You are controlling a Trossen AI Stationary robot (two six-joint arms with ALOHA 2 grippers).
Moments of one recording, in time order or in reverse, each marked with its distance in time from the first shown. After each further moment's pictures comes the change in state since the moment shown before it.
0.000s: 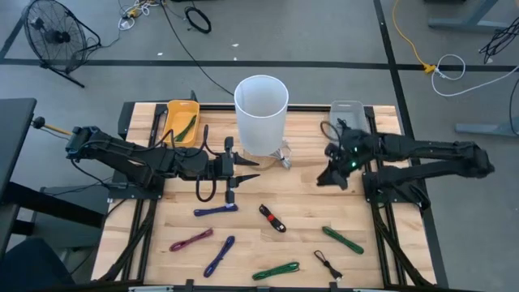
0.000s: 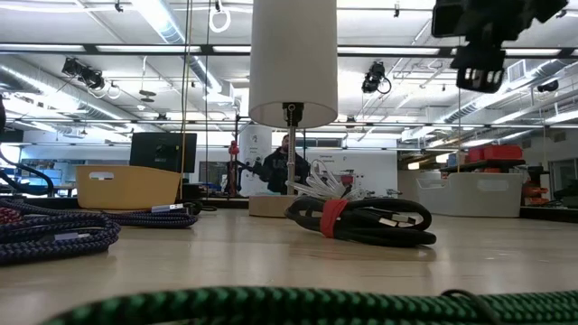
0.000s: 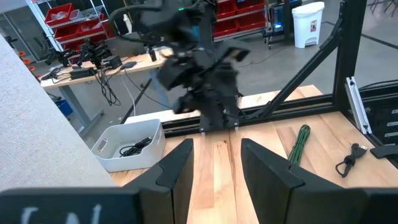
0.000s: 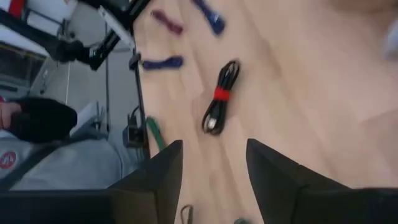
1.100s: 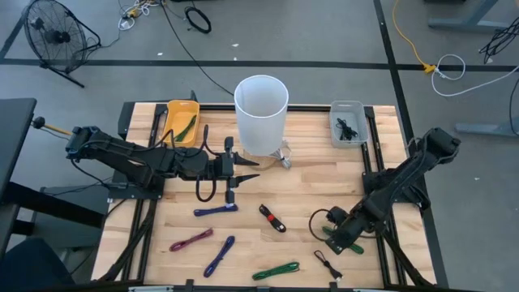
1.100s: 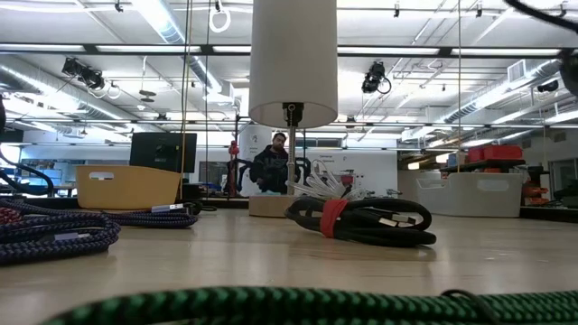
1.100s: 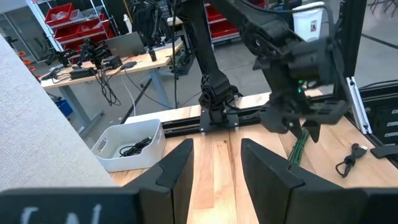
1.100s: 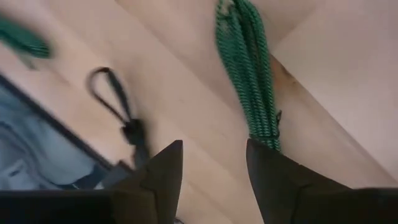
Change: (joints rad) left arm 0.000 0.000 0.000 0.000 0.000 0.000; right arm 0.838 0.520 0.000 -0.018 0.275 0.968
